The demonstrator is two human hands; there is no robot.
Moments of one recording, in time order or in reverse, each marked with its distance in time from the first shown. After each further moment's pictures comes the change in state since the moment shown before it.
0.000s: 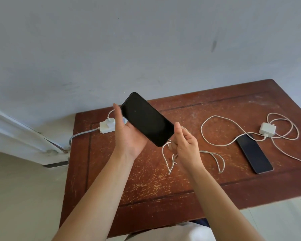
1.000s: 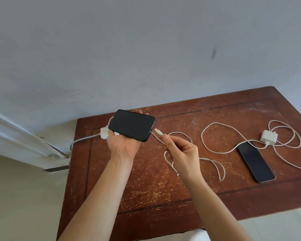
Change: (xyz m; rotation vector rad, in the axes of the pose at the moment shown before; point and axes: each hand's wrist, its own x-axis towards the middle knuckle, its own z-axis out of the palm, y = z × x) left_hand 0.006 0.012 0.003 -0.634 0.127 0.007; right_hand -0.014 -0.014 0.010 -0.178 0.033 -0.110
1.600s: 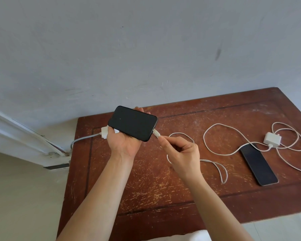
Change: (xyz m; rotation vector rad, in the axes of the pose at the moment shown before) left_hand 0.006 0.005 0.005 0.039 -0.043 -0.008; right_hand 0.009 -0.001 0.008 -0.157 0.005 -0.144
